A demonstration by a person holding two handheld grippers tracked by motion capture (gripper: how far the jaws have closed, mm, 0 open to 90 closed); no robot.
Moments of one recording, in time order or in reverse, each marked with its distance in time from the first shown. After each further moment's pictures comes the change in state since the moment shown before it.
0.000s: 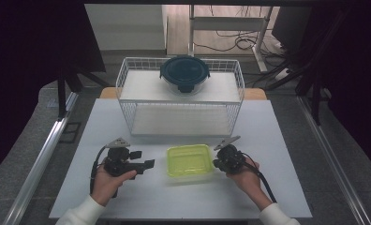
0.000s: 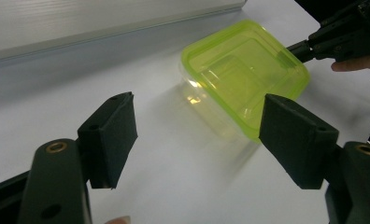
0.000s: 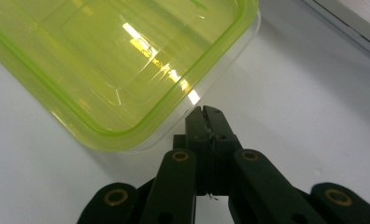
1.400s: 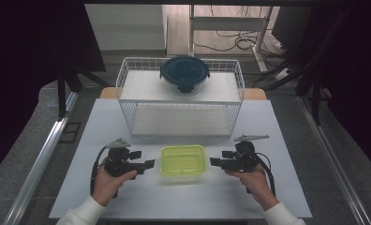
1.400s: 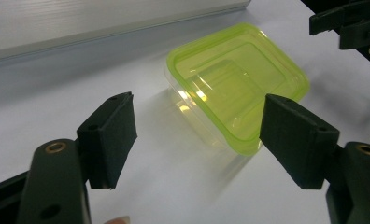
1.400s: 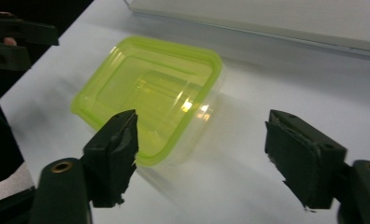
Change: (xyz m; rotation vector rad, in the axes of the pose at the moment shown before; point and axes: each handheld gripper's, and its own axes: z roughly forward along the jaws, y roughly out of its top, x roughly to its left) left arm -0.001 0.000 0.001 -0.003 0.022 -0.004; right arm -0.017 -0.018 -0.036 -0.295 0.231 0.374
